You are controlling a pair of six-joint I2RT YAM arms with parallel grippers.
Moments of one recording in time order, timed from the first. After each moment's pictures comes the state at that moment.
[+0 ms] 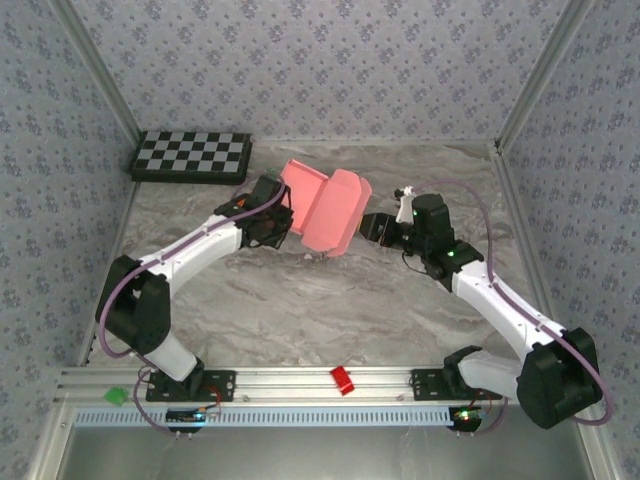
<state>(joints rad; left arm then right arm) -0.59 1.59 1.19 -0.53 -0.07 -1.57 0.42 1.15 0.79 -0.13 -0.33 0.63</state>
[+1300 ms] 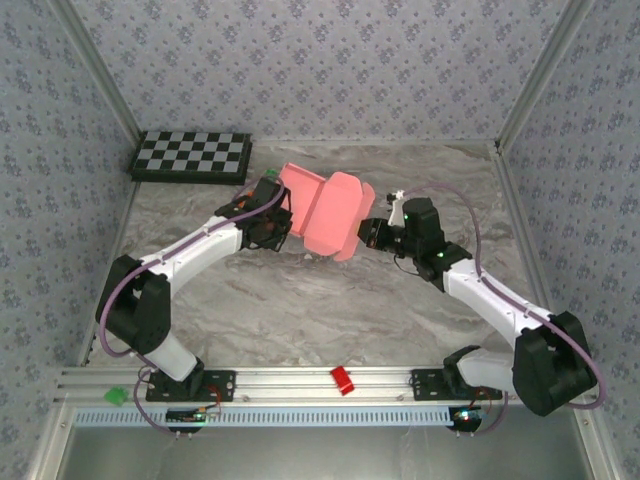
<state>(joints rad) -0.59 1.59 1.18 -0.54 -0.06 -1.62 0.45 1.22 0.75 -0.02 -0.35 0.69</state>
